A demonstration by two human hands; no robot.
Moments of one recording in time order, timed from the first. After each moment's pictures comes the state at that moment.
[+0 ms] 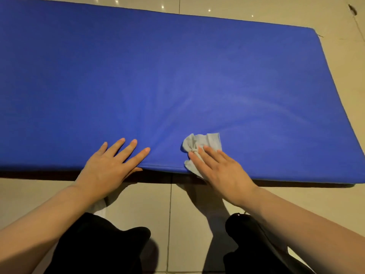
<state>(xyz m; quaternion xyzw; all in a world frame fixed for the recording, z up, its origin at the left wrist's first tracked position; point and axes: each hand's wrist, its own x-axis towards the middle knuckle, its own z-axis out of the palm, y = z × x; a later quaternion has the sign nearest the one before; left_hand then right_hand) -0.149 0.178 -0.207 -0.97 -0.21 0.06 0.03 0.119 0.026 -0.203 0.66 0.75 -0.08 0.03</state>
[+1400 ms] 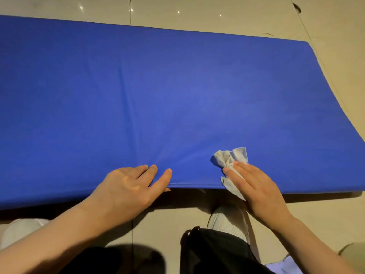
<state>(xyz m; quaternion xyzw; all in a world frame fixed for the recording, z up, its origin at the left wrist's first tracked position) -0.017 0.124 -0.158 -0.99 -0.01 -0.16 0.02 0.234 -0.092 -0.189 0.73 0.68 -0.01 -0.12</state>
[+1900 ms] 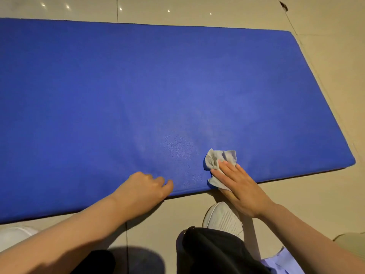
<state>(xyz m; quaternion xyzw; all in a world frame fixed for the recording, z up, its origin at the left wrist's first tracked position) 0.014 0.118 -0.206 -1.00 0.00 0.06 0.00 0.251 -0.094 -0.229 0.75 0.61 -0.24 0.02</state>
